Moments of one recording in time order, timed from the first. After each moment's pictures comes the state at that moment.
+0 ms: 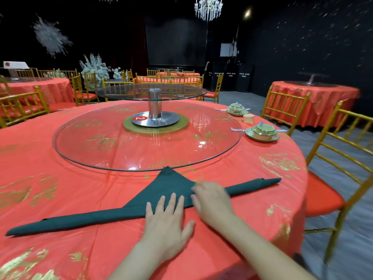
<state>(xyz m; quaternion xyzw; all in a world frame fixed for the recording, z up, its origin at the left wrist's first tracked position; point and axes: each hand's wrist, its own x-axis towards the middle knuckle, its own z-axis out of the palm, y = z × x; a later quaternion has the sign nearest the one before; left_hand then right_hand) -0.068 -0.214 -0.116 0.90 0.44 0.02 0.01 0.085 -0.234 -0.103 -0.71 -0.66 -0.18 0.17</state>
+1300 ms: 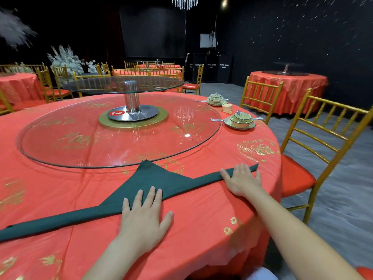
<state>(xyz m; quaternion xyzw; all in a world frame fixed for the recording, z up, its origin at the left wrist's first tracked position) -0.070 -0.215 -0.117 0.89 0.45 0.01 0.01 0.215 -0.263 -0.106 -0.92 -0.38 0.09 0.01</state>
